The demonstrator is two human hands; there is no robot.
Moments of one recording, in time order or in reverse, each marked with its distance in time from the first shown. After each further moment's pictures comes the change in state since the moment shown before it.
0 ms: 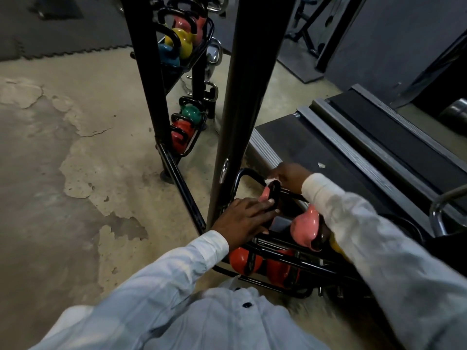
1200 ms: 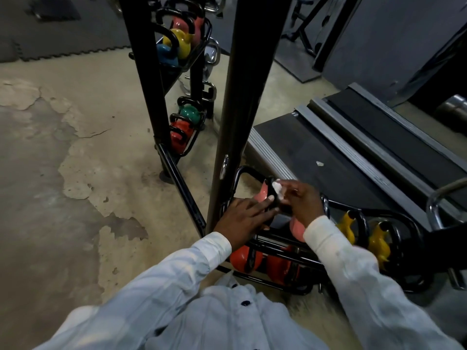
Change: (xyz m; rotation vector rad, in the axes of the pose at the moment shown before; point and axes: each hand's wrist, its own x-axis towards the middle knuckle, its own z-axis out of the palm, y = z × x) left_hand -0.004 0.006 0.011 0.021 0.042 -0.017; right_hand -0.057 0.000 0.077 0.953 0.589 0.160
